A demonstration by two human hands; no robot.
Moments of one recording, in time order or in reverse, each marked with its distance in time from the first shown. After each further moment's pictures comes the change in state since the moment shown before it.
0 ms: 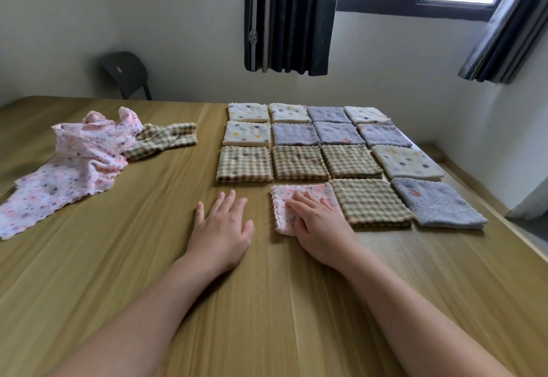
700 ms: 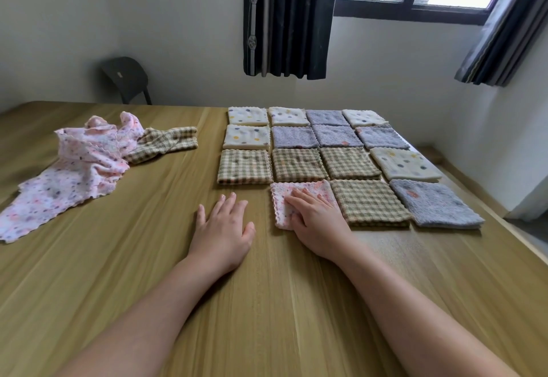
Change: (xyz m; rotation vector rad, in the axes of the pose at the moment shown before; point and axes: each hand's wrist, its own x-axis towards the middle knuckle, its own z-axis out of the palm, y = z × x) left_hand 0.001 -0.001 0.002 0.009 0.010 -0.004; right_hand 0.012 0.004 0.005 0.020 0.046 0.010
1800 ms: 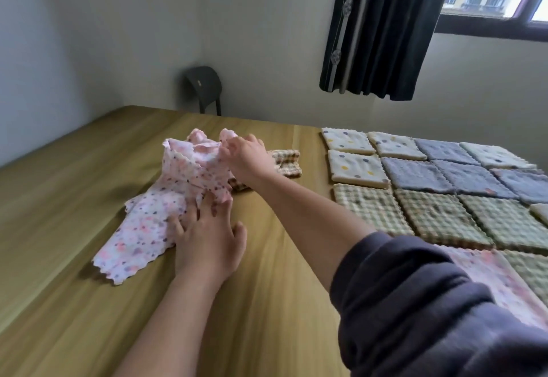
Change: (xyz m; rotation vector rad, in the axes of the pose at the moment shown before) left_hand 0.052 -0.199 -0.054 0.120 0.254 -0.353; right_hand 0.298 -0.249 0.105 0.298 0.005 -0.107
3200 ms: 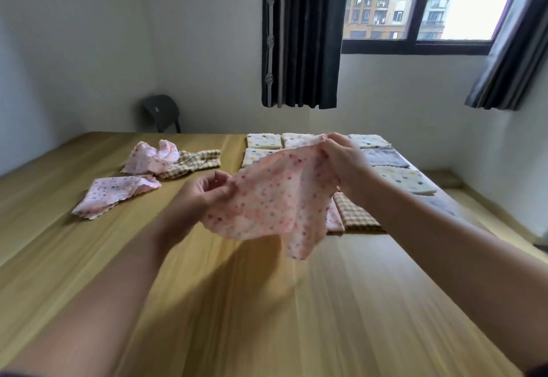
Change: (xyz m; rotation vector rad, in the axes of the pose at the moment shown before) left_hand -0.133 0.126 -0.103 -1.277 -0.385 0.360; right_hand -0.305 0.097 -0.278 0.777 0.346 0.295
